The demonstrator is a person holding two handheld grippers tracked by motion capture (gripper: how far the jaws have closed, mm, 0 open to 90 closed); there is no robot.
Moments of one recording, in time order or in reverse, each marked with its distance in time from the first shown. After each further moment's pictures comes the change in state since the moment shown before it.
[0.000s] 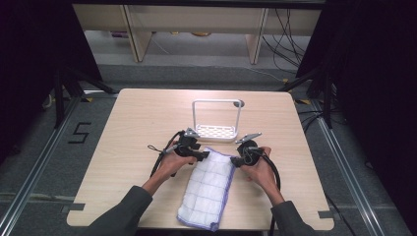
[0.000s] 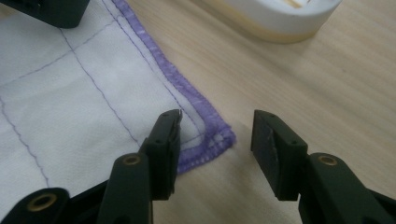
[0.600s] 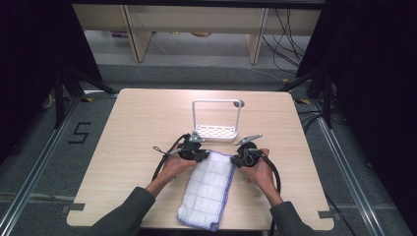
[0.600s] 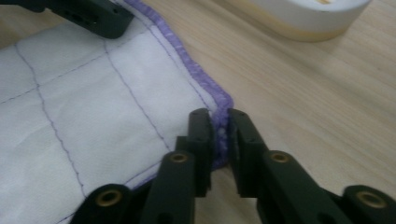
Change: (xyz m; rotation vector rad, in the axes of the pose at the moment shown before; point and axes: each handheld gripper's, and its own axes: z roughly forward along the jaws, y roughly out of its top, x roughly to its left) left arm -0.010 -0.004 0.006 0.003 -0.006 0.110; right arm 0.002 -0.005 0.001 -0.031 0.076 0.001
